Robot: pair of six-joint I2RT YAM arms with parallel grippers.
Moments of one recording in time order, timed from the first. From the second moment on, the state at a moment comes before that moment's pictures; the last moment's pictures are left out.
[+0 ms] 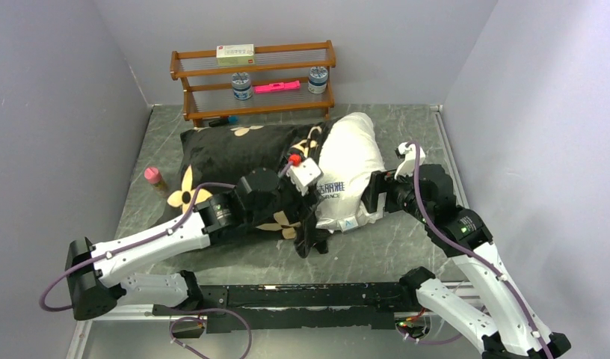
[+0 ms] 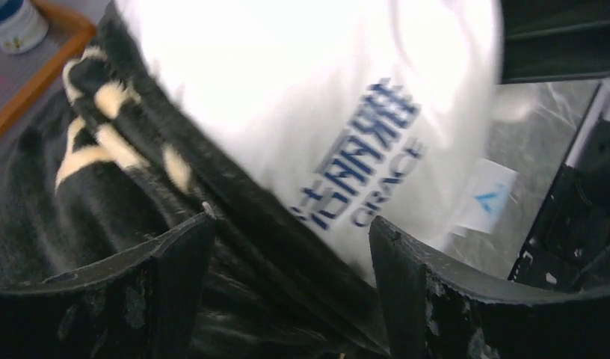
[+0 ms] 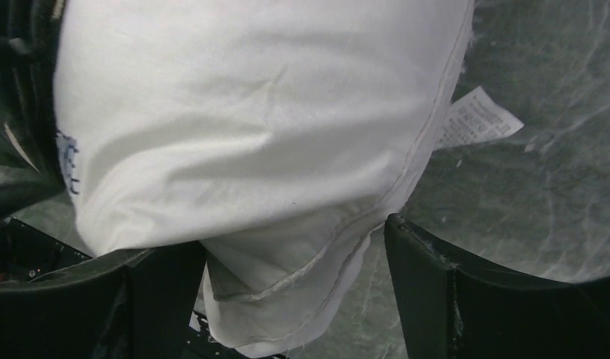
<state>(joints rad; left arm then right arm) -1.11 1.15 1.03 -0.12 -0.15 0.10 0.48 0.72 0.97 -0.74 -0.01 0.27</state>
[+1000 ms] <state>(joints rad) -0.87 1.44 1.28 -0.16 -0.13 -0.12 0.48 0.72 1.01 -0.51 0.03 0.27</state>
